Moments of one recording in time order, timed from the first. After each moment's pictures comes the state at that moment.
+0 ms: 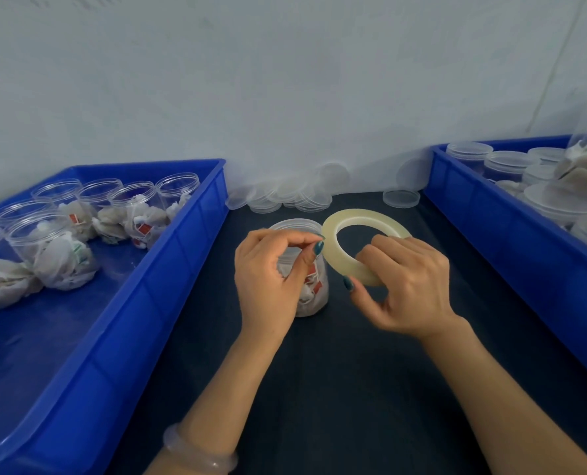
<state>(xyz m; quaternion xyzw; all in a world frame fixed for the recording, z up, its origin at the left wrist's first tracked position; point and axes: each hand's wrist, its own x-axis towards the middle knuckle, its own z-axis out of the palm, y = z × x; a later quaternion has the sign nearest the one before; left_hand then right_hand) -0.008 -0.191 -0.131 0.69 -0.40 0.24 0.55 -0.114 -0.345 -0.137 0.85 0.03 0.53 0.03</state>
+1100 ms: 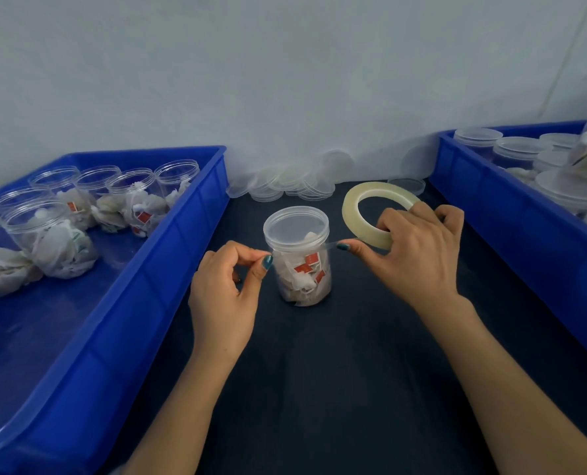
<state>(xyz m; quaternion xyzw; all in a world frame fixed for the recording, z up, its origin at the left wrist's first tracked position) 0.002 -0.138 -0.147 0.78 -0.31 0.18 0.51 -0.096 -0.360 -0.140 0.86 -0.20 0.46 0.04</state>
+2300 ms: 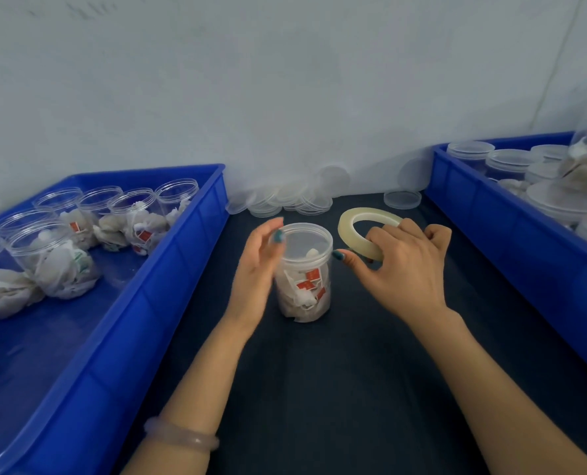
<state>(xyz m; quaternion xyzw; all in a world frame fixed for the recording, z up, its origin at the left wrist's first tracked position) 0.030 -0.186 -0.138 0.68 -0.34 -0.09 0.64 -0.096 -0.352 -0.133 0.89 -0.24 0.40 0.02</state>
